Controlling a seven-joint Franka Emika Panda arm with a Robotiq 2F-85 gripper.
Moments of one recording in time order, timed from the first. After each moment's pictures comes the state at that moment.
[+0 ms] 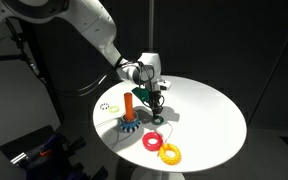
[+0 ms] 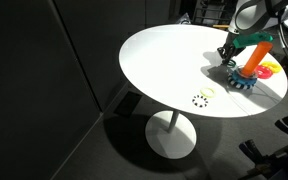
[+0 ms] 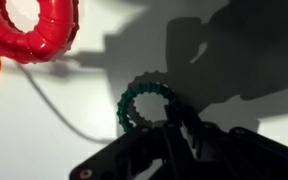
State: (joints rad) arm 0.01 0.67 -0.17 -1.85 -0.07 2.53 0.30
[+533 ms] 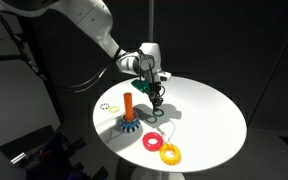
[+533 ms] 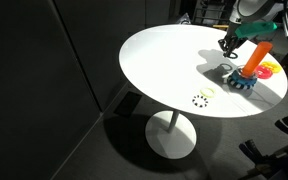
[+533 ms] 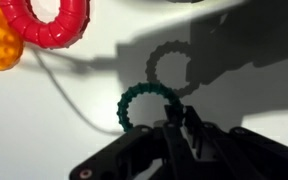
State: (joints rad) arm 0.03 0.61 -0.17 -1.83 -0.09 2.43 0.30
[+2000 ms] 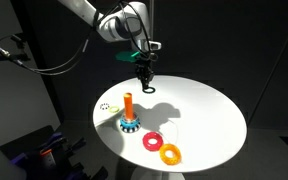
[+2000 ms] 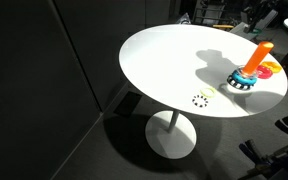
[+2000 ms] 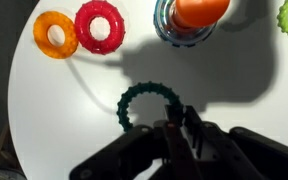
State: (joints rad) arm 0.03 0.22 -0.13 -2.00 -0.16 2.21 0.13
